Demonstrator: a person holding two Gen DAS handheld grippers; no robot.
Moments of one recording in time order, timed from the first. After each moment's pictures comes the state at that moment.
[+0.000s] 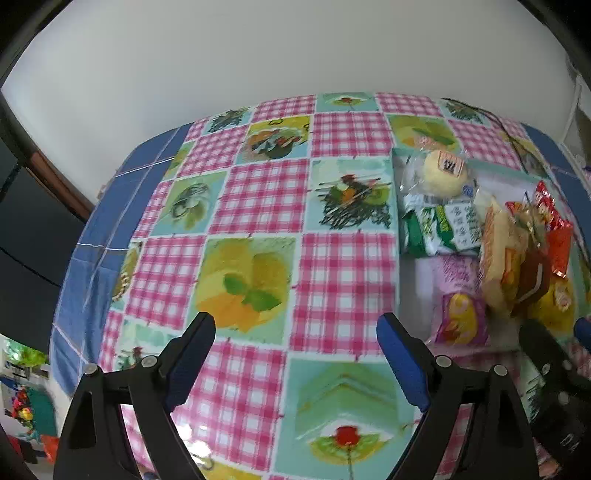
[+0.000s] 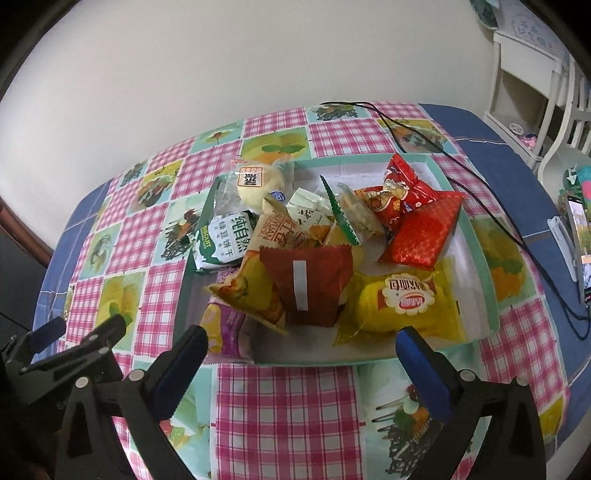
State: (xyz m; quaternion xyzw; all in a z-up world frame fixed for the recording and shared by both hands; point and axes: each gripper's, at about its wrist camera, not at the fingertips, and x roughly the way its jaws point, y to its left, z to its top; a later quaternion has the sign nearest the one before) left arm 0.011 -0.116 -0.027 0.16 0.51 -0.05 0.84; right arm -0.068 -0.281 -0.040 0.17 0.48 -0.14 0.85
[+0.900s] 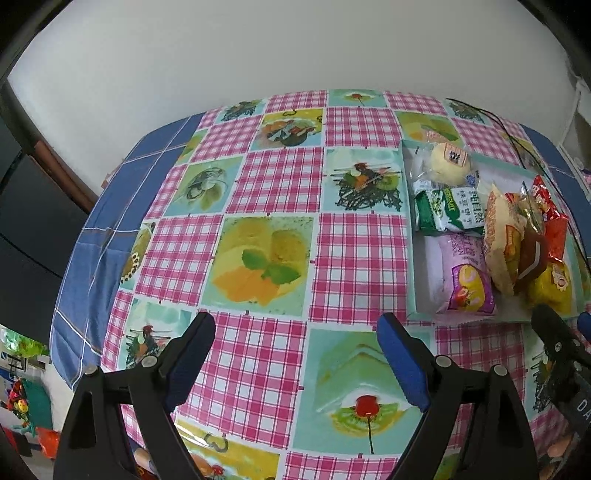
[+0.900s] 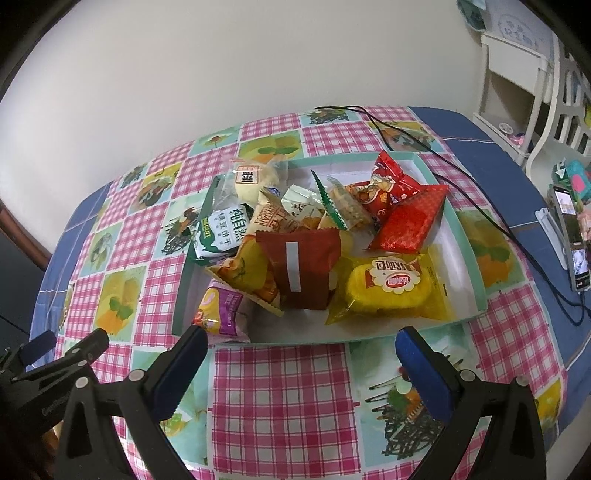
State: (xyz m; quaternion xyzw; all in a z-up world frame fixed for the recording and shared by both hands) left arm -0.006 -0.089 -0.024 0.14 0.52 -0.05 0.84; right arm -0.088 -0.275 -0.037 0.17 0.47 -0.15 0.85
